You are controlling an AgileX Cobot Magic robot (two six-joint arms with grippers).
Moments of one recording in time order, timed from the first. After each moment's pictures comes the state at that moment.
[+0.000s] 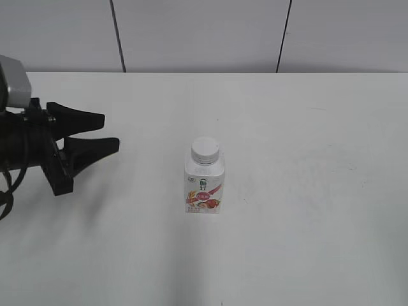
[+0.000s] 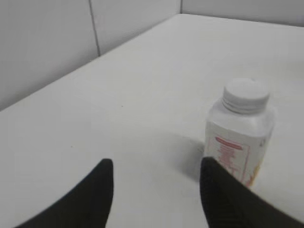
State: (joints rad) left arm 0.01 1.68 -0.52 1.20 -1.05 -0.40; right arm 0.02 -0.01 -0.51 0.08 1.10 -0.15
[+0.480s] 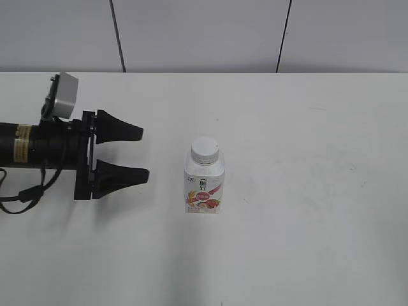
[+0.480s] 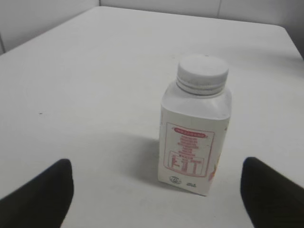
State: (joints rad) left arm -0.01 2.01 -0.82 1.55 -1.20 -0.53; right arm 0.02 -0.01 -0.51 0.08 1.10 -0.15
